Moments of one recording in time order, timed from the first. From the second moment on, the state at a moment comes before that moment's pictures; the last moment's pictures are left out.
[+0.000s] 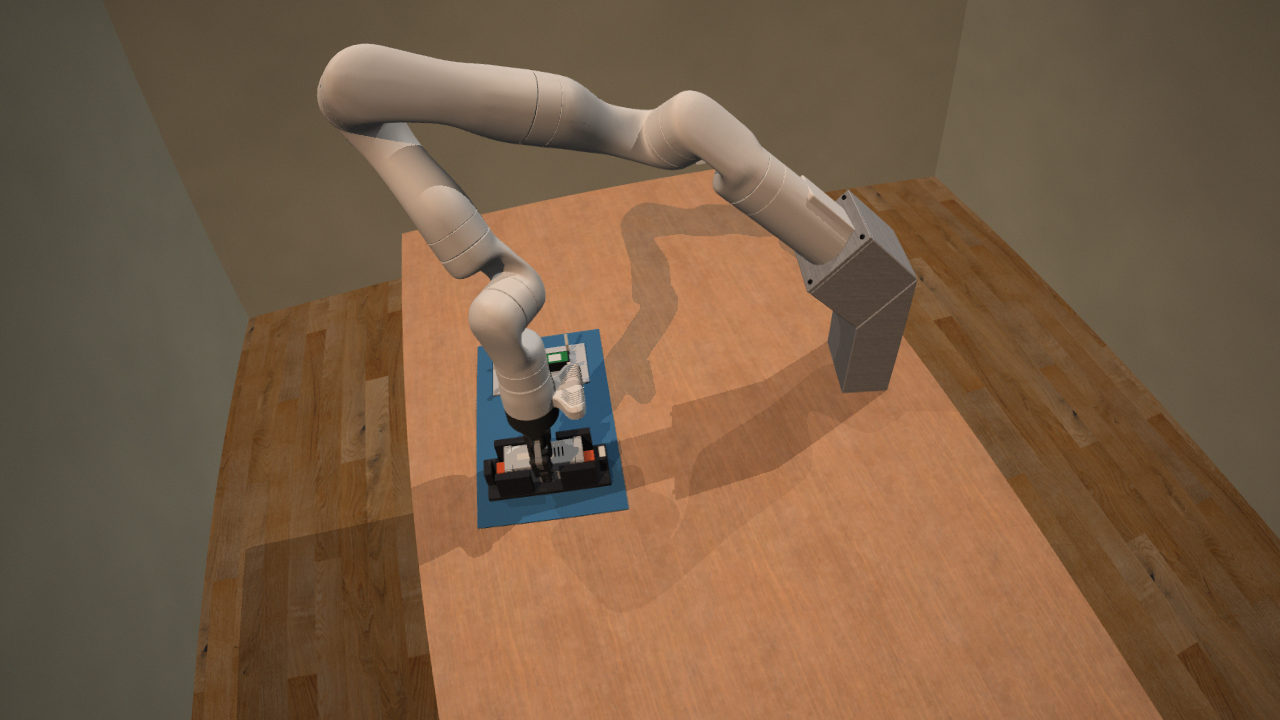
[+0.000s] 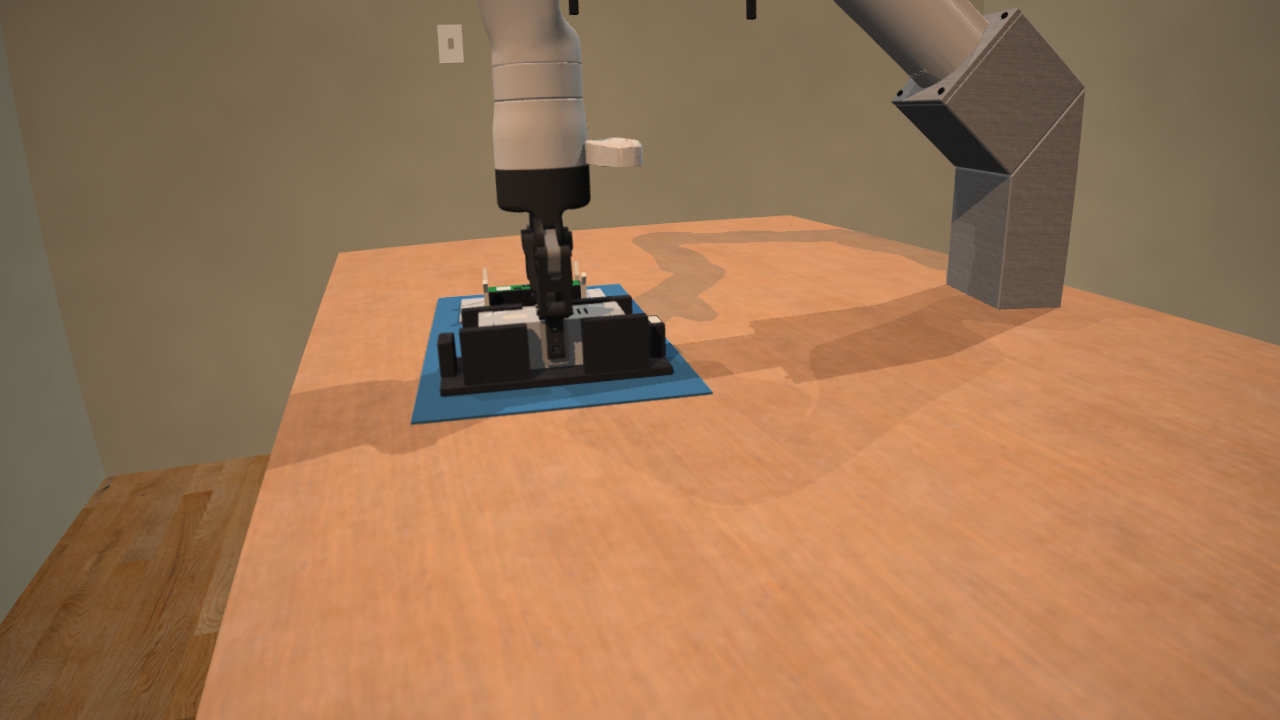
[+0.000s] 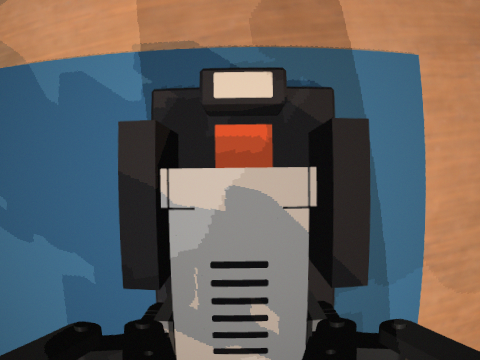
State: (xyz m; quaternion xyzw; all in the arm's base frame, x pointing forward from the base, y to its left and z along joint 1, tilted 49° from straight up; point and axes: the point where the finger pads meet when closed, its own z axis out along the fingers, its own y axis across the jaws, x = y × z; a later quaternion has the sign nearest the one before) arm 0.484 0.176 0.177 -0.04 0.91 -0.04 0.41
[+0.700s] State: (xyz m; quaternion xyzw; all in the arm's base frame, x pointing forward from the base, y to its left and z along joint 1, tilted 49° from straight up) arm 0.475 0.176 0.183 -0.04 0.91 -0.04 0.41
